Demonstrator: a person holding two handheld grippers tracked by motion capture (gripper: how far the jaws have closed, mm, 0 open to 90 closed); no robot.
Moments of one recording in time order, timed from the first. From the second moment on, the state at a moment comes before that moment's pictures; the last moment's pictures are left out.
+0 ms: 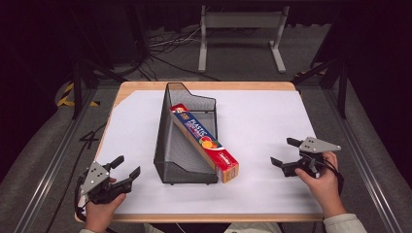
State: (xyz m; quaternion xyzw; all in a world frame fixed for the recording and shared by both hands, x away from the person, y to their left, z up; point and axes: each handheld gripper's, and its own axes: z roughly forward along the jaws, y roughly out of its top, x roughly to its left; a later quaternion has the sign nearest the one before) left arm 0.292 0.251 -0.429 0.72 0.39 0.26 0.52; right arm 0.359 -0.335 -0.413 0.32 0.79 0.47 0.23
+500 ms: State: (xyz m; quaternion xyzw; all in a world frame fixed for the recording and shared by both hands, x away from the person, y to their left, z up) left arm 0.295 0.251 -0.430 0.72 0.39 0.26 0.52; right arm 0.349 -0.338 -0.441 0.34 0.80 0.44 0.21
